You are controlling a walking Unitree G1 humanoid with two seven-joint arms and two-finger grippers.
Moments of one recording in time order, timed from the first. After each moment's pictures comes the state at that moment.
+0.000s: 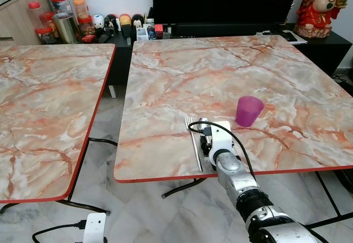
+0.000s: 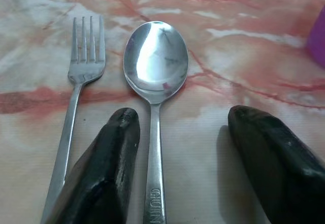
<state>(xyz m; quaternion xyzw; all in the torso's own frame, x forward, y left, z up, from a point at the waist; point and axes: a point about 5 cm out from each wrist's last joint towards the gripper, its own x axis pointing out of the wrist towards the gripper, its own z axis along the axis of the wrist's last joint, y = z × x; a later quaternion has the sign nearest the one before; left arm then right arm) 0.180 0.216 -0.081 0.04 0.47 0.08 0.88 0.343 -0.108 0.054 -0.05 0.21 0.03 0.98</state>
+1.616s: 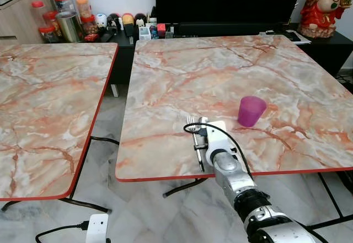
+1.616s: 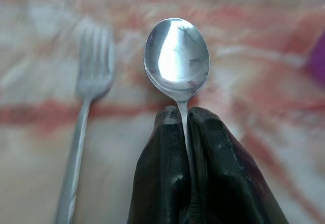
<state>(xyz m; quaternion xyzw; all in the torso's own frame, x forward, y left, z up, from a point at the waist) 0.179 0.211 -0.083 0.02 0.47 0.07 0.88 0.348 -0.107 0.066 -0.07 0.17 0.02 0.98</state>
